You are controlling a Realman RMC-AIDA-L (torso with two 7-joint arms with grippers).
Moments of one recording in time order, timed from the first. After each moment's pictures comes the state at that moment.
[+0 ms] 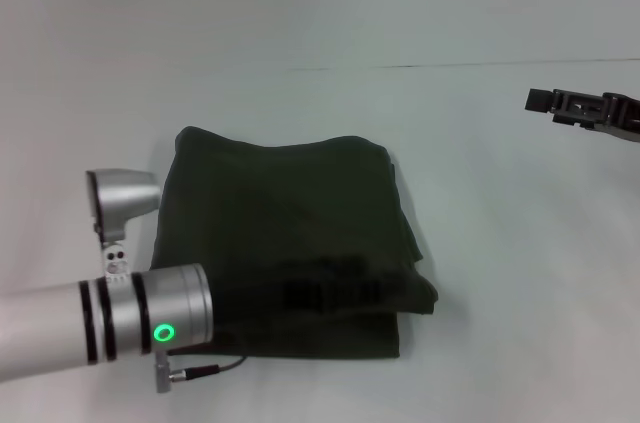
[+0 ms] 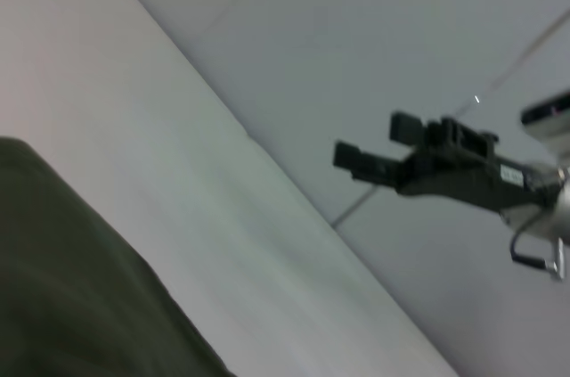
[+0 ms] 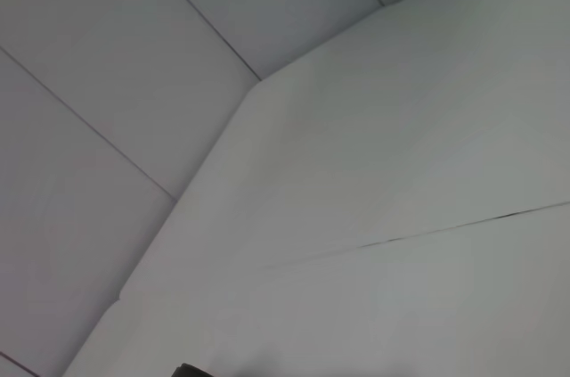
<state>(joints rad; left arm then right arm) -0.61 -2.18 0.96 0.32 1.69 1.32 -1.63 0.59 1.92 -0.55 -0.57 -1.99 -1.35 2.03</state>
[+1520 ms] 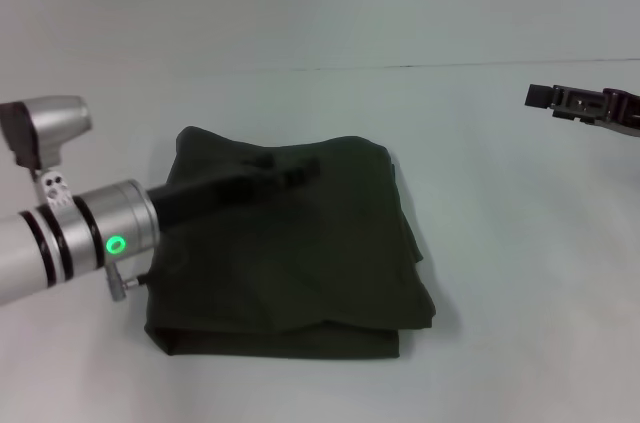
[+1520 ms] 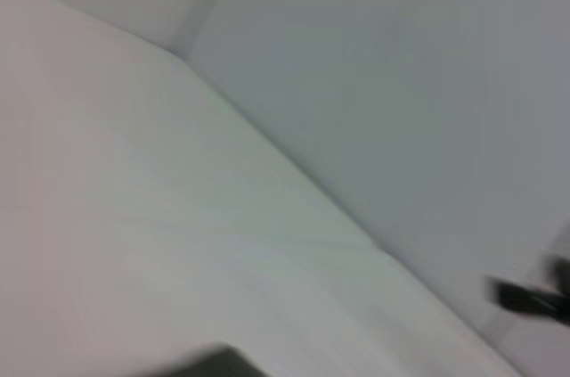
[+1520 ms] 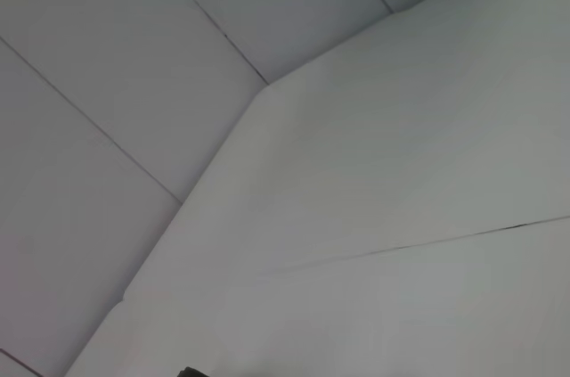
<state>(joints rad) -0.60 -2.16 0.83 0.47 1.69 1.14 -1.64 0.60 1.92 -0.55 -0.57 -1.98 -1.35 2.02</state>
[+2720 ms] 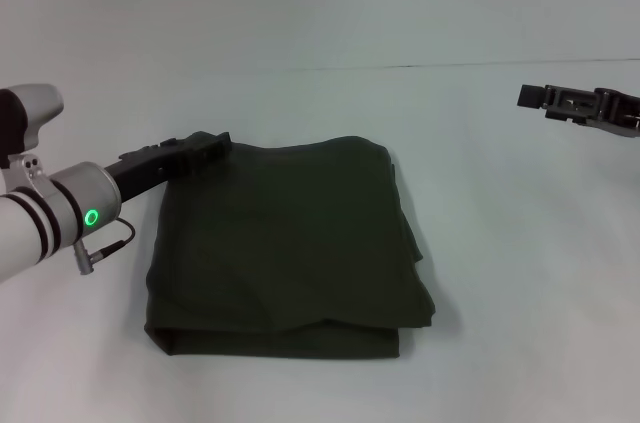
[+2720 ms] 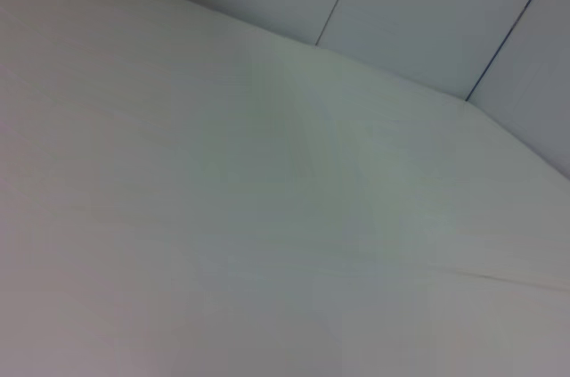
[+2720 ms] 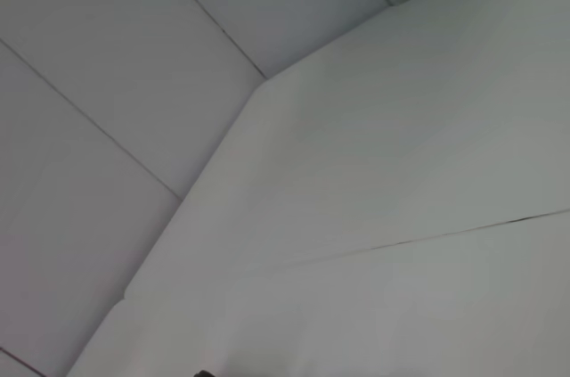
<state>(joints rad) -0.64 -2.16 0.81 0.44 1.66 0.71 -1.60 0.61 1.92 -0.56 -0.56 -1.99 -1.34 2.03</state>
